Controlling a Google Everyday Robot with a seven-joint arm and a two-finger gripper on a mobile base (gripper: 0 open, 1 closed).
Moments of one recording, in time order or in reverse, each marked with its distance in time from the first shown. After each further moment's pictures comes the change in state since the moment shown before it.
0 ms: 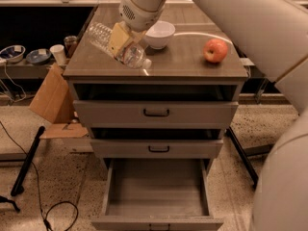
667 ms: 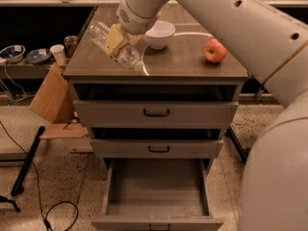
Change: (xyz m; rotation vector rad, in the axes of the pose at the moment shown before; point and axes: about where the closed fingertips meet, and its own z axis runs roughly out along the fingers) arm -0.015 -0.012 0.030 -0.001 -0.050 0.127
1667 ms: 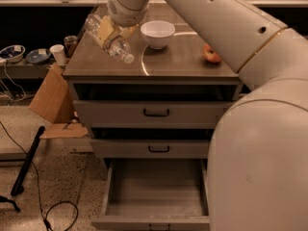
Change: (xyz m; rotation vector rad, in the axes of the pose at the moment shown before) arm -0.032 -0.003 0.013 0.033 0.001 0.077
